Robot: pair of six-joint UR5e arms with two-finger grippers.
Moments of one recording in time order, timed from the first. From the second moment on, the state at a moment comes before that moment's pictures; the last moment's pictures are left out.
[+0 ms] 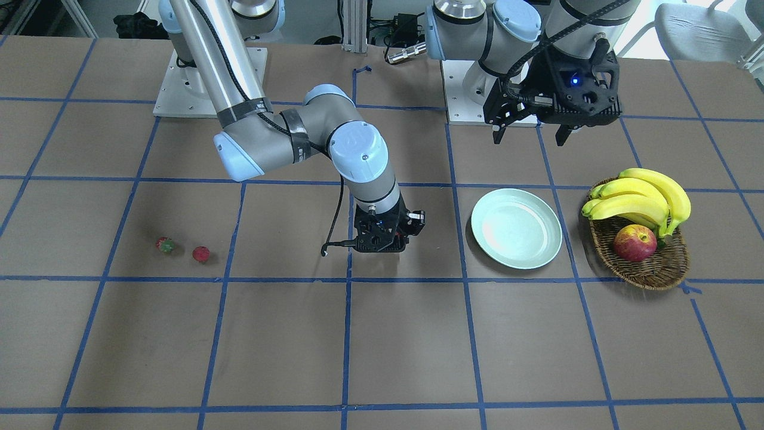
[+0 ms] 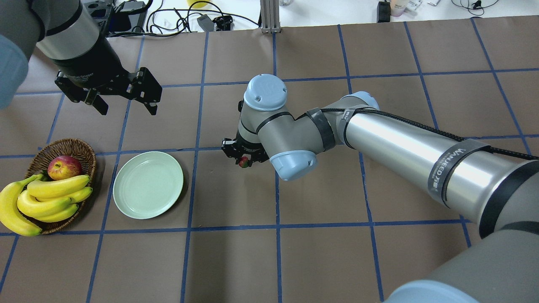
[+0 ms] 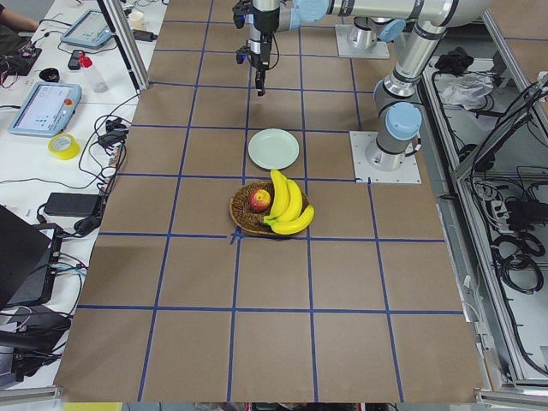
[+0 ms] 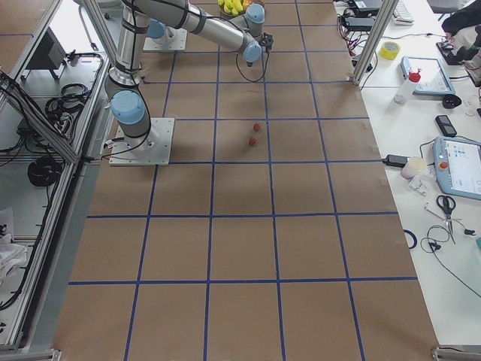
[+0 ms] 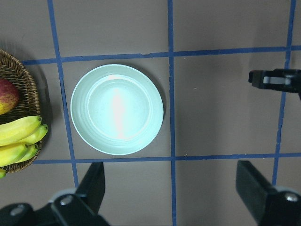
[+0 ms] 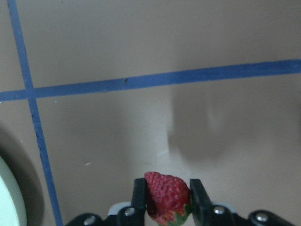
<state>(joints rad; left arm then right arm) -1.56 -1.52 -1.58 -1.61 1.61 0.04 2.05 -1.06 1.74 -2.34 -1.29 0.59</state>
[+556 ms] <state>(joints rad) -1.56 -1.52 -1.59 -1.61 1.61 0.04 2.06 -1.04 1.75 -2.33 -1.23 0.59</state>
